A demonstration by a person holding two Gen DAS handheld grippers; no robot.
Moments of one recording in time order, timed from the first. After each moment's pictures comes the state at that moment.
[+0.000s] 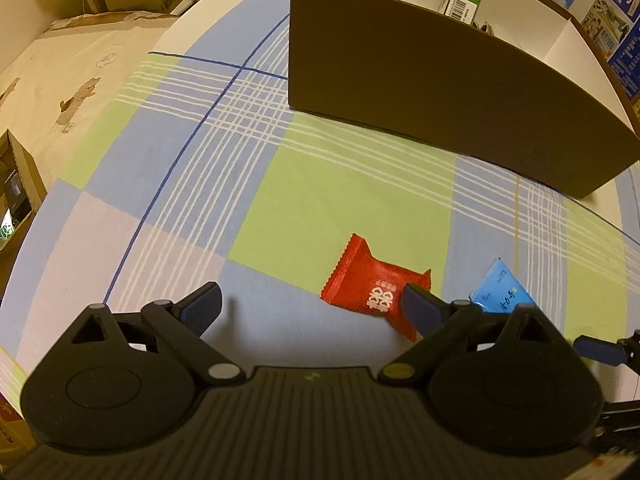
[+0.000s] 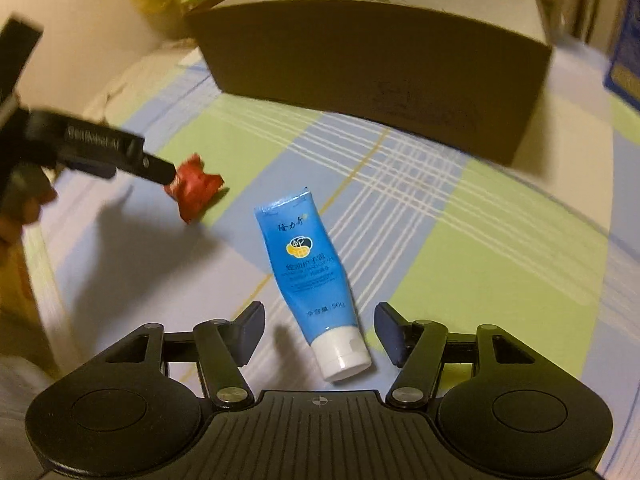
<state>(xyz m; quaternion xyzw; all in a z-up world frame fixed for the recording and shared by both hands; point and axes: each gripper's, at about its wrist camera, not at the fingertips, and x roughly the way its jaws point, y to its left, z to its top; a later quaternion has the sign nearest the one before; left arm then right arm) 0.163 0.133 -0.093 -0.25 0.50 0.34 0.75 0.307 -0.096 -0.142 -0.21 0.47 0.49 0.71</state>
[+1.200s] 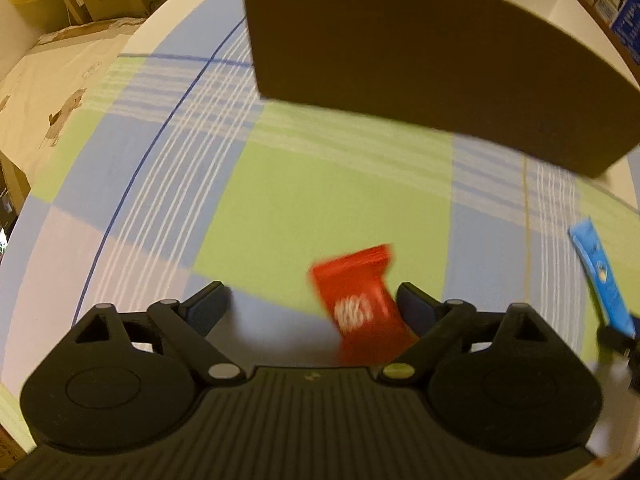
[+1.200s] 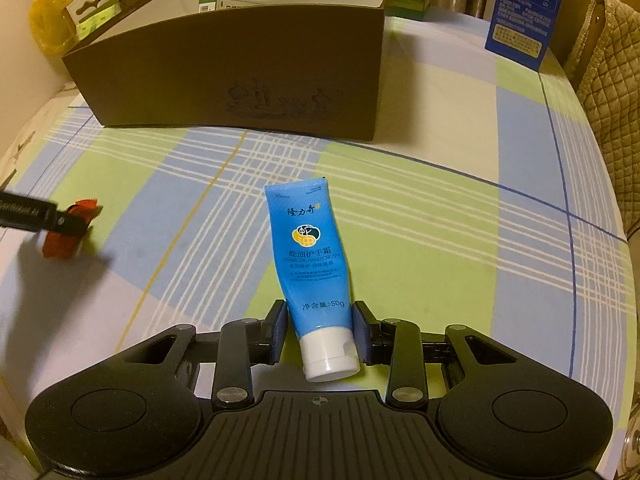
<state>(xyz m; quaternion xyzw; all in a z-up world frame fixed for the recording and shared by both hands) 0.182 0.133 -0.123 -0.22 0.52 0.33 0.75 0.340 -0.139 -0.147 -0.16 0.49 0.36 0.78</state>
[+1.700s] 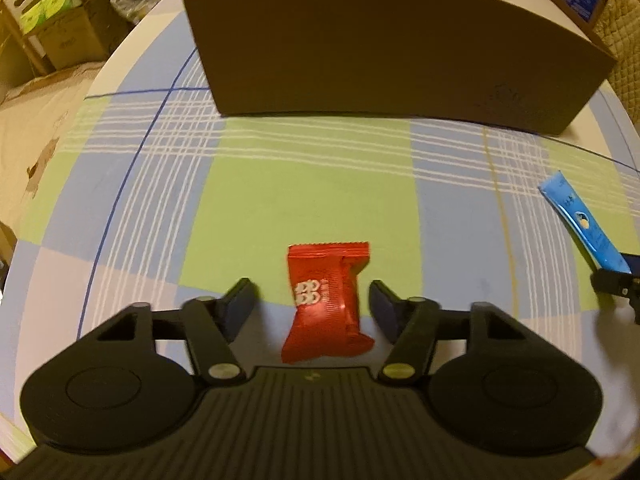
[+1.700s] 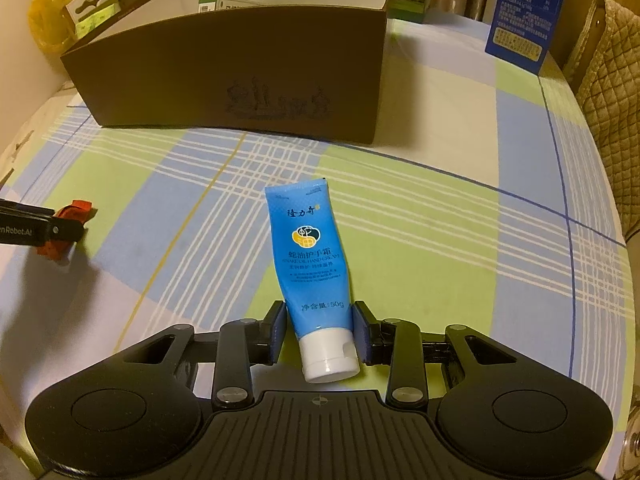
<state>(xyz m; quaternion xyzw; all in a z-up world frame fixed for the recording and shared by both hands) 0.186 0.114 -0.118 -0.15 0.52 0.28 0.79 0.340 -0.135 -0.150 -0.17 0.48 0.35 0.79</state>
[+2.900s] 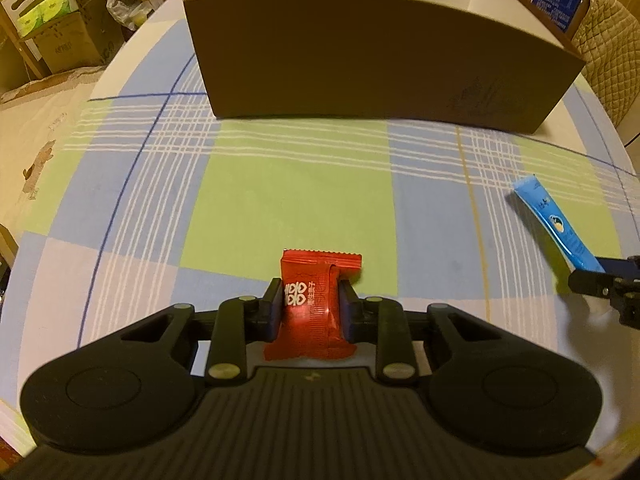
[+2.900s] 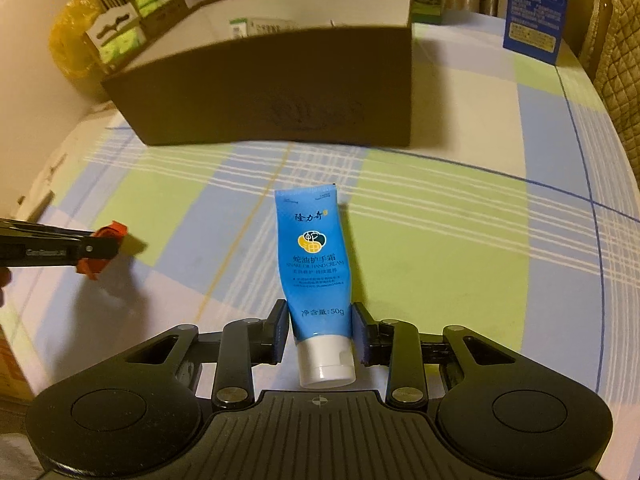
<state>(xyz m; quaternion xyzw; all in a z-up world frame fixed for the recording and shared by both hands) 0.172 0.100 -0.097 -0.15 0.51 0.27 0.80 0.322 -0.141 -0.123 -0.10 0.49 0.40 0.77</state>
